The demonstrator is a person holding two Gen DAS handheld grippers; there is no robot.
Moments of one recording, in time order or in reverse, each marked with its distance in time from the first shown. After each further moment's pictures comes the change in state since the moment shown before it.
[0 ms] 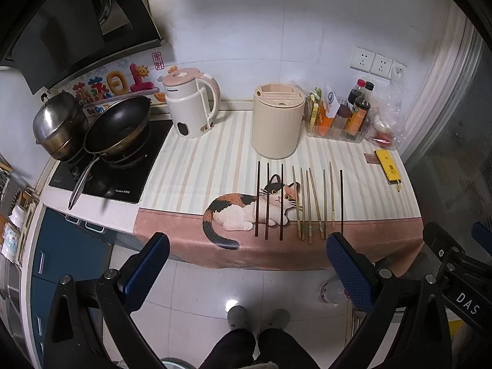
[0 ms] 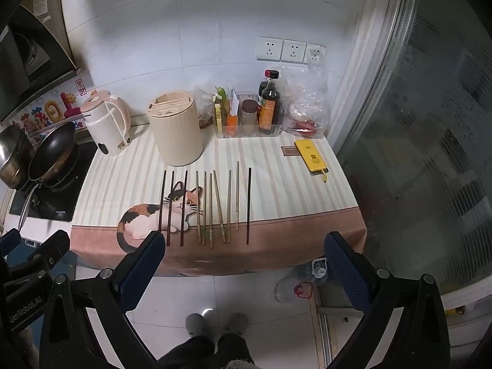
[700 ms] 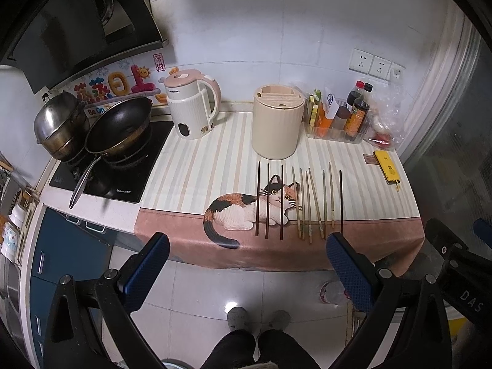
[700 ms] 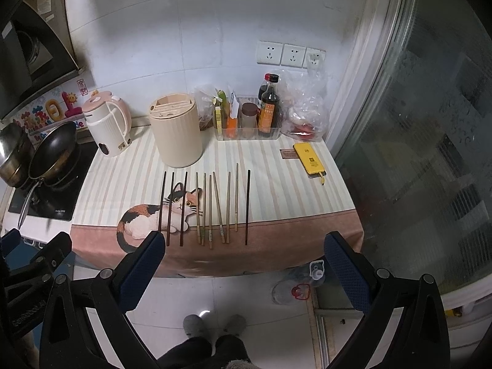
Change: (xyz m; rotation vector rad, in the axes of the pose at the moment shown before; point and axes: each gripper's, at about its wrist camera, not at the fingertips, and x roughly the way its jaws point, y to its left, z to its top) left arm -0.005 -0.001 -0.001 -0.003 -0.015 0.000; right arm -0.015 0.005 0.008 -0.014 -0.009 -0.013
